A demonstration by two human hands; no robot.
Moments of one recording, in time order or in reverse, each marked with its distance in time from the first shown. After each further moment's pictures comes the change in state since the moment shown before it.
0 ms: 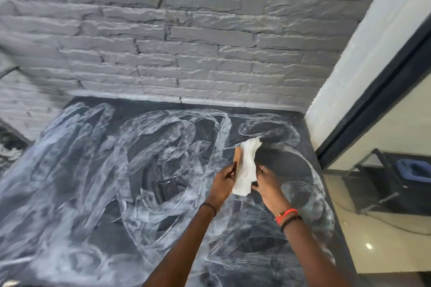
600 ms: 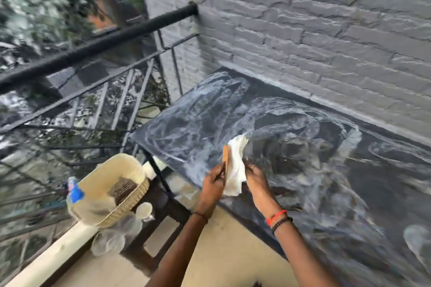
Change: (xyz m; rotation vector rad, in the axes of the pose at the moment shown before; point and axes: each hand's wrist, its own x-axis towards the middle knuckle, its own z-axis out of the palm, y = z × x) left_hand -0.242 -0.085 -0.258 -0.121 0.686 0.039; right_hand -0.191 0.115 0.263 -0.324 -0.601 -0.106
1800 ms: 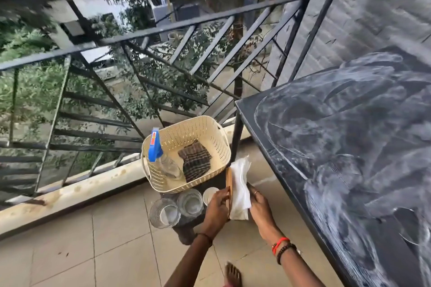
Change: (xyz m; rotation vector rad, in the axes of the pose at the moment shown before) left_hand 0.029 -0.231 -0.210 0.071 0.266 -0.429; right_hand 0.097 0.207 0.255 -0.351 -0.473 0.141
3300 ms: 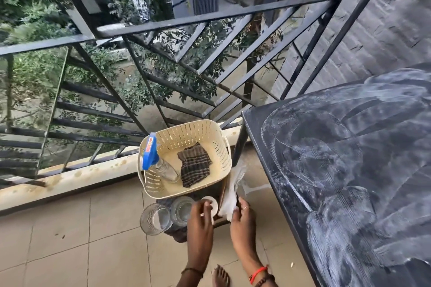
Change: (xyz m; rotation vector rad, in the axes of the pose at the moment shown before) left_hand -0.016 0.005 0.002 -0.199 0.555 0.028; right_hand 0.007 0.002 0.034 -0.356 0.200 -0.098
